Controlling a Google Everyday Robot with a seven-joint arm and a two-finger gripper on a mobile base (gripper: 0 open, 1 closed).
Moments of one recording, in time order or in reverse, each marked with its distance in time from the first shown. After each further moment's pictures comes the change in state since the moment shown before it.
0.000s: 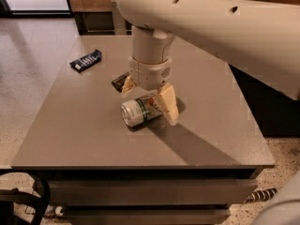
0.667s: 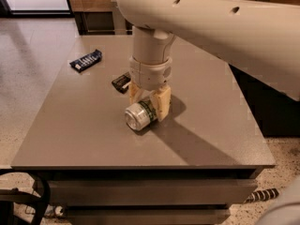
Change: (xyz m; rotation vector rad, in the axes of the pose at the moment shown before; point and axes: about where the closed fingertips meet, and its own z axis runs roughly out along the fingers) arm -0.001 0.001 0.001 -0.009 -0.003 -0.068
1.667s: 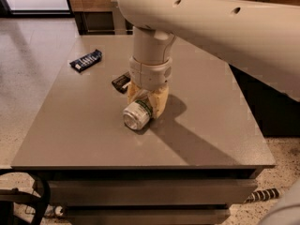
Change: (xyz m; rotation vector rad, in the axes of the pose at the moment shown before) arm -0.001 0.000 0.001 -0.008 -0.003 -0.051
